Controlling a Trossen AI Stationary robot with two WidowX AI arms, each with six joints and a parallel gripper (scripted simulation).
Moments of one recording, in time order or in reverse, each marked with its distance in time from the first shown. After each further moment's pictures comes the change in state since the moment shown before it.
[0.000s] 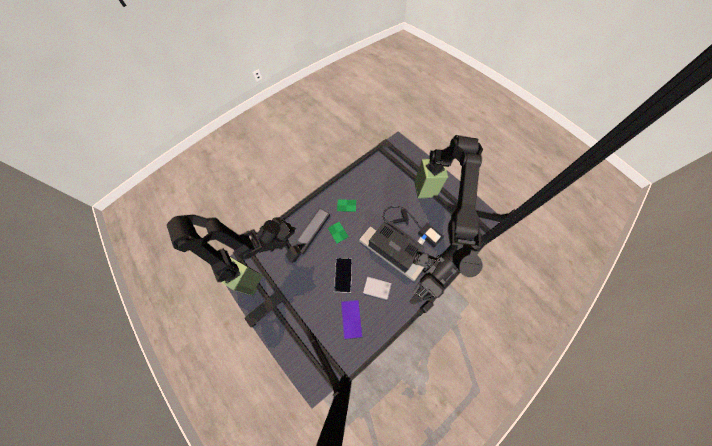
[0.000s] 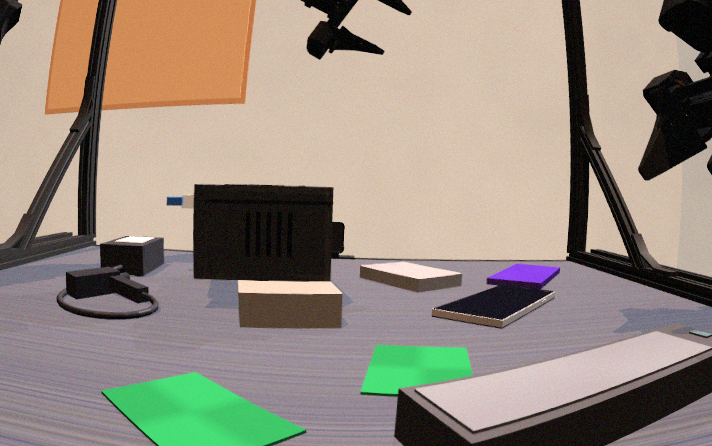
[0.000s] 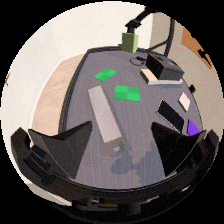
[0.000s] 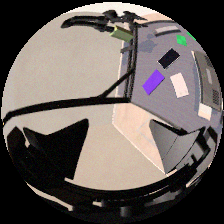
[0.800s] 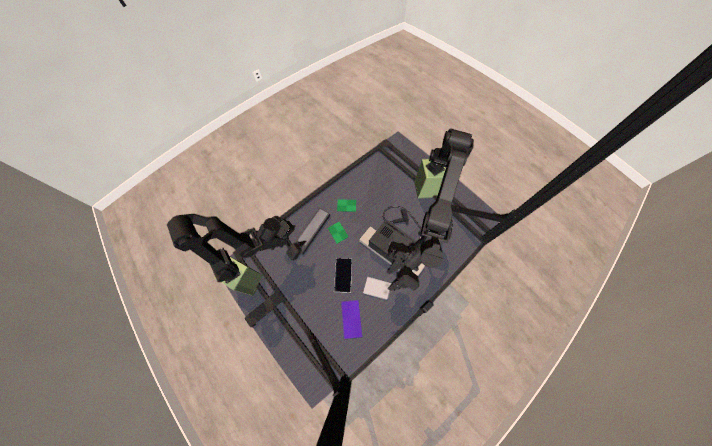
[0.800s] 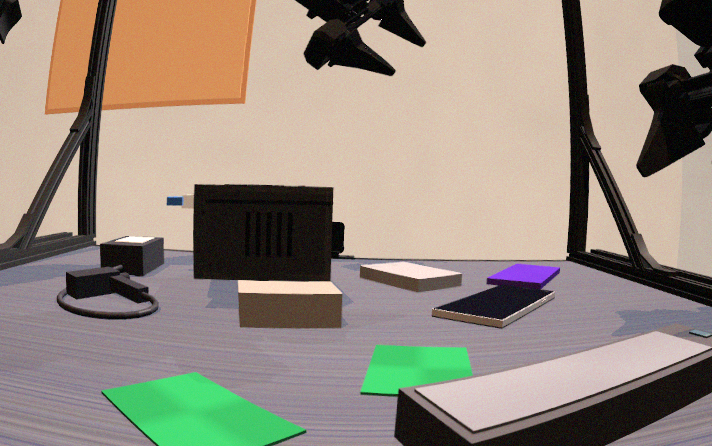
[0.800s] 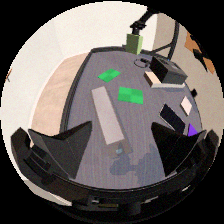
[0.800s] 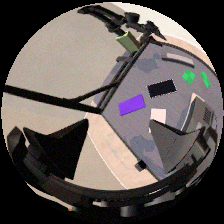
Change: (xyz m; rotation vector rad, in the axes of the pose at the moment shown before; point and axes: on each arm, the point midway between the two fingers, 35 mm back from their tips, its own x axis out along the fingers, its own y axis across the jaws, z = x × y) left arm 0.003 0.007 0.004 -0.036 -0.004 0.022; right arm 0.034 -0.057 0.081 -0.436 -0.013 -0.165
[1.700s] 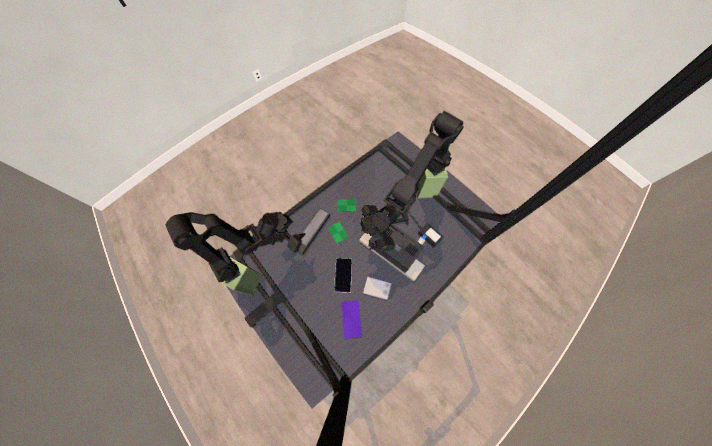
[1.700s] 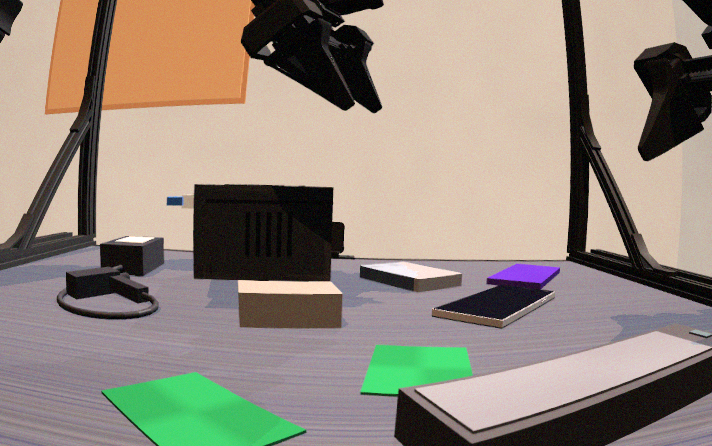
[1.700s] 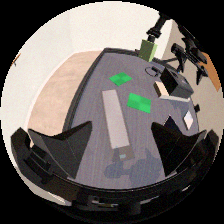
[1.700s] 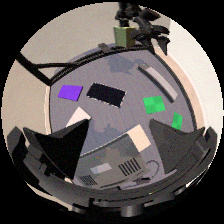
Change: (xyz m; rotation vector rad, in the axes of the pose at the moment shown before) left arm 0.002 0.022 0.010 -0.144 -0.023 0.058; right arm 0.017 -0.181 0.092 -0.682 0.187 -0.253
